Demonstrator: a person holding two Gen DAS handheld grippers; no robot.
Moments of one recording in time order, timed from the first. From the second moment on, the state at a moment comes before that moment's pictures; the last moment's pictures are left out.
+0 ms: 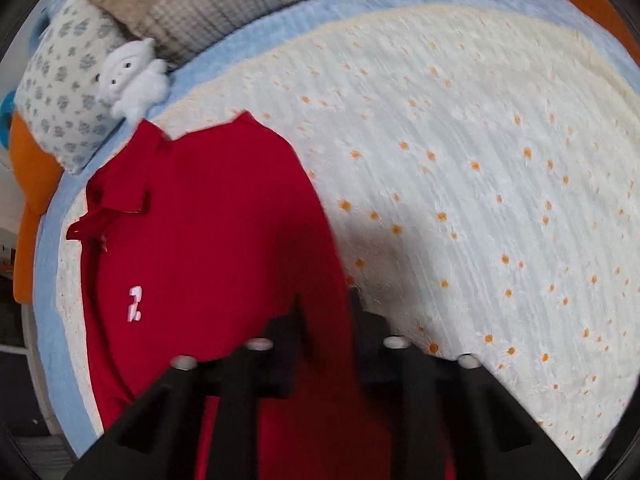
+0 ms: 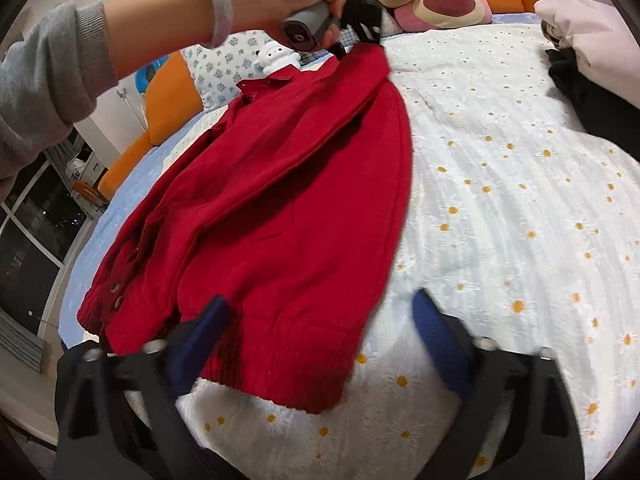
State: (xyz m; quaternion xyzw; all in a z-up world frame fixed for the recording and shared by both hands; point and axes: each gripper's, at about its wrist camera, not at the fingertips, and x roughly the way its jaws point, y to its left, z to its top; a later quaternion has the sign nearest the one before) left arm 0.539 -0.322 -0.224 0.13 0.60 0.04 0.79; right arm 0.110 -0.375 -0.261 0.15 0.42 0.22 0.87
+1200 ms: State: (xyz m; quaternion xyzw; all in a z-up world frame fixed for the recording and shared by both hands) left arm 0.522 -0.035 -0.164 -0.21 0.52 -0.24 0.79; right arm 0.115 -0.363 -0.194 0.14 0.40 0.27 0.87
